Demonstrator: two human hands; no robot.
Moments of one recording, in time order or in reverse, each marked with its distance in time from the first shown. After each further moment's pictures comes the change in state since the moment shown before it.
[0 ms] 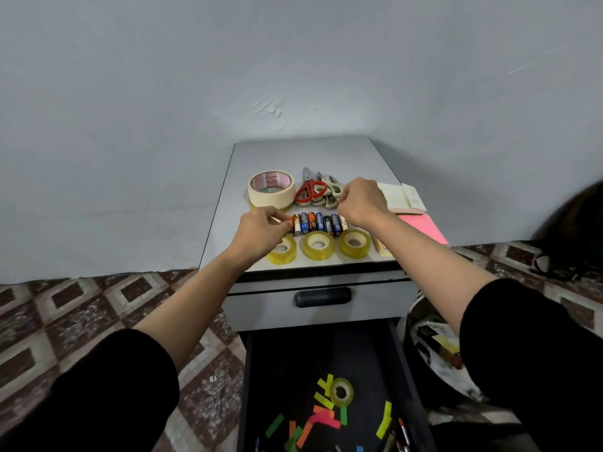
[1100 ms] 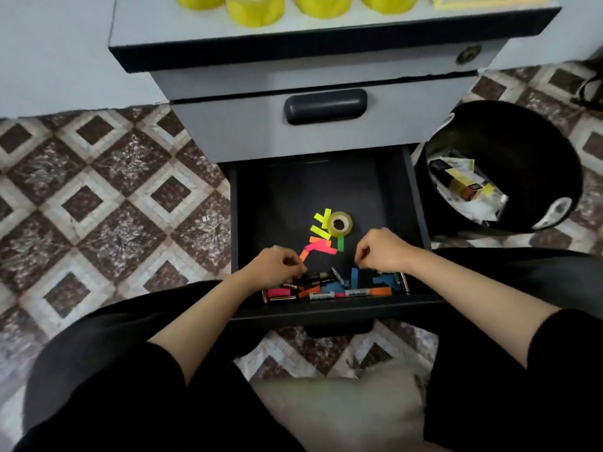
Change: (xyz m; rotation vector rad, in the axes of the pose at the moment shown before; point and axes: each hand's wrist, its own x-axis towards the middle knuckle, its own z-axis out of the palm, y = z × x) left_hand -0.177 -0.211 0.136 0.166 -0.790 -0.331; right_hand -0.206 0.178 0.182 -0.065 -0.903 0.062
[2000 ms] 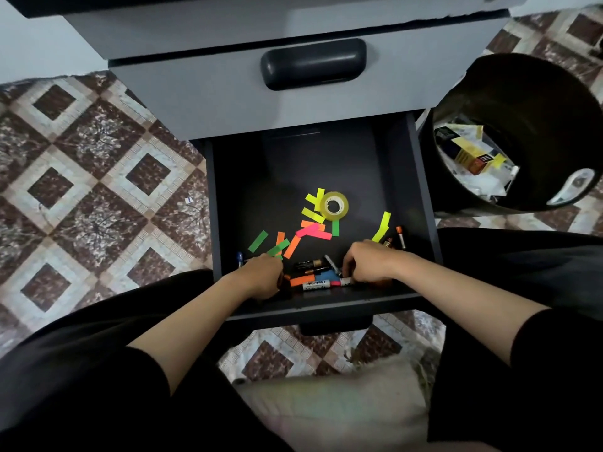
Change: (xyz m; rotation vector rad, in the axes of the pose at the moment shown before) left_hand 0.023 -0.026 0.023 0.594 -0.281 -0.059; right_hand 0.019 0.011 0.043 -0.076 -0.292 0.068
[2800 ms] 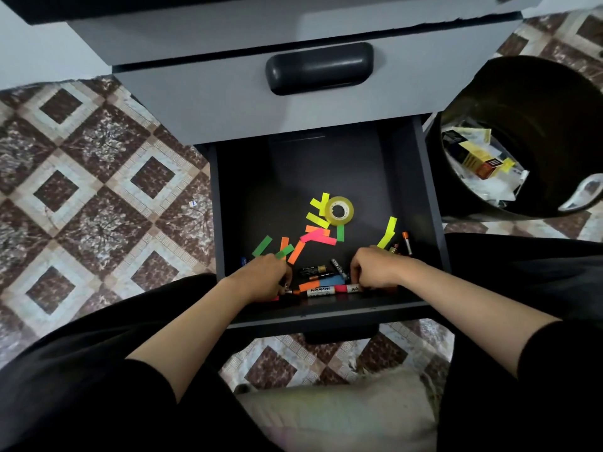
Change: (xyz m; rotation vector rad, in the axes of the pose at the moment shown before) left_hand 0.007 -0.009 -0.002 0.061 0.073 0.146; right_hand 0.006 0.002 0.001 0.039 -0.023 0.061
